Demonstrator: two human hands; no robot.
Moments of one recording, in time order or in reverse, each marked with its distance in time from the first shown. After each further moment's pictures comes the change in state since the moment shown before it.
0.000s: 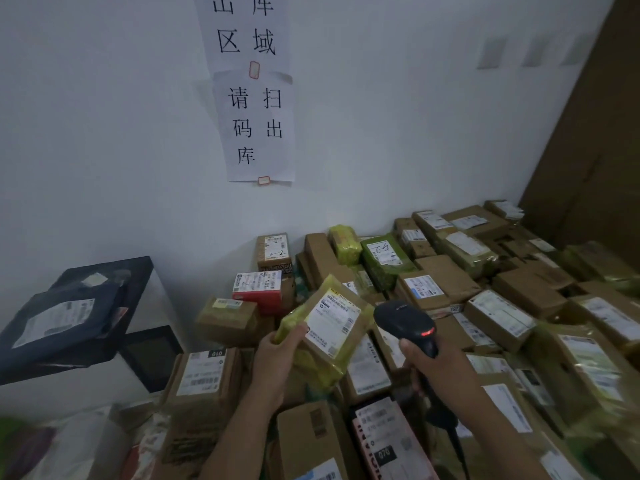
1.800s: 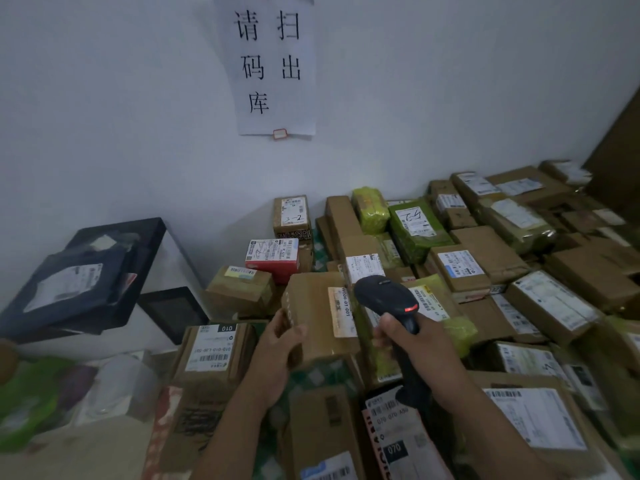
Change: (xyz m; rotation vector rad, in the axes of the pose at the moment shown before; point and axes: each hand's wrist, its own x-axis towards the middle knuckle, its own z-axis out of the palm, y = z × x) left_hand 0.012 -0.010 -0.016 -0.132 -0.183 0.047; right_hand 0.051 -0.010 0.054 0.237 -0.141 0.071
